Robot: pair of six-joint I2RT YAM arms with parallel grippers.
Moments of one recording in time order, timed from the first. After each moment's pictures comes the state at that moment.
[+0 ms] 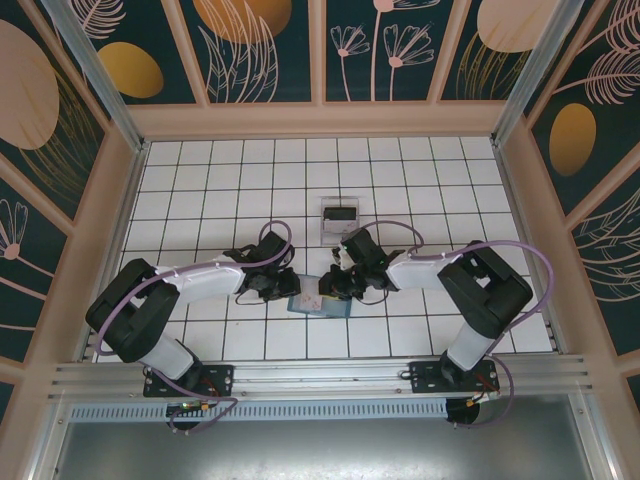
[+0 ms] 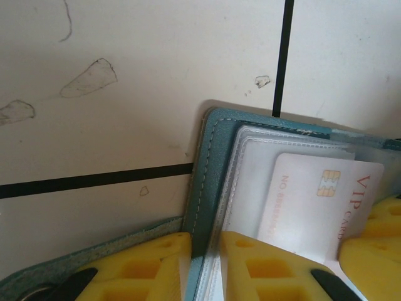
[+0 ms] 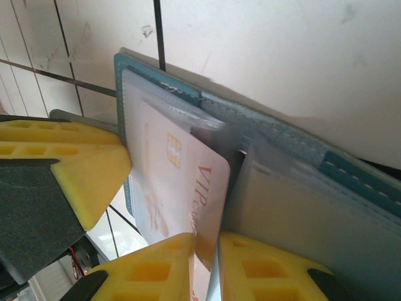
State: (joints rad) left arm -0.71 1.56 0.73 -0.32 0.21 -0.85; right arm 0.76 1.67 0.71 -0.01 -0.57 0.88
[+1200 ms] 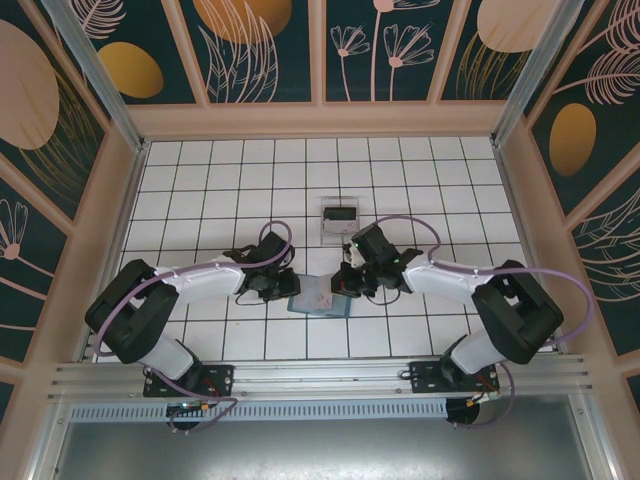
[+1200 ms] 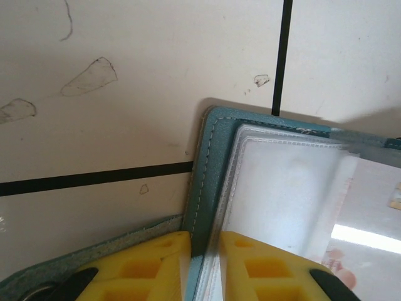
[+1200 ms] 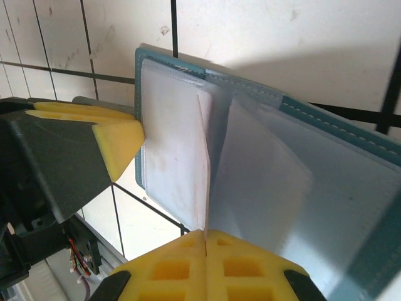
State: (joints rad) left arm -0.71 1.55 0.73 -0.33 0.20 -0.85; right arm 0.74 1.46 0.70 -0.22 -0.49 0.83
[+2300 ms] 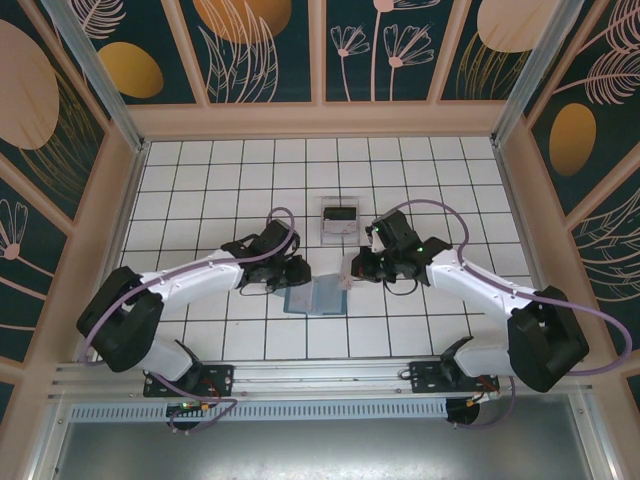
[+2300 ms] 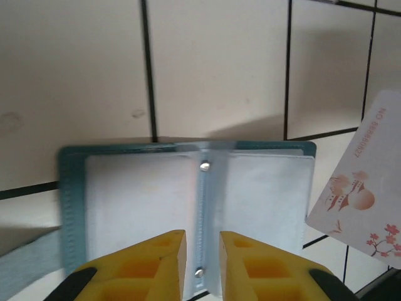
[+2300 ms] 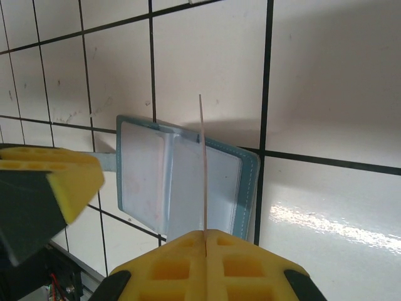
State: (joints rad) left arm -0.75 1.51 0.84 -0.36 0.25 -0.84; right arm 0.63 1.30 0.78 -0.47 -0.35 0.72
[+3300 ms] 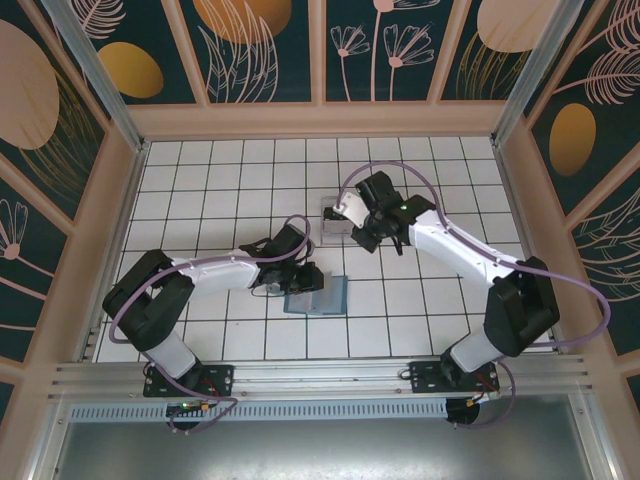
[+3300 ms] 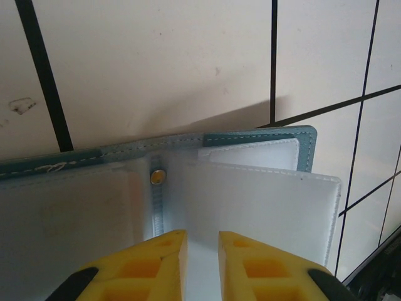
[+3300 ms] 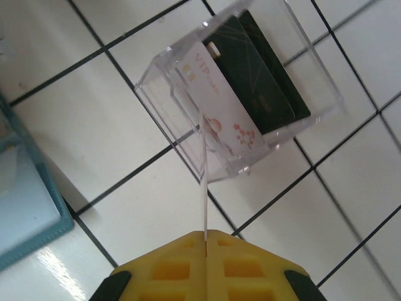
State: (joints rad) left arm -0.77 1.65 0.84 -0.22 0.37 -0.85; right arm 0.63 1.53 1.21 -0.71 0.02 -0.51
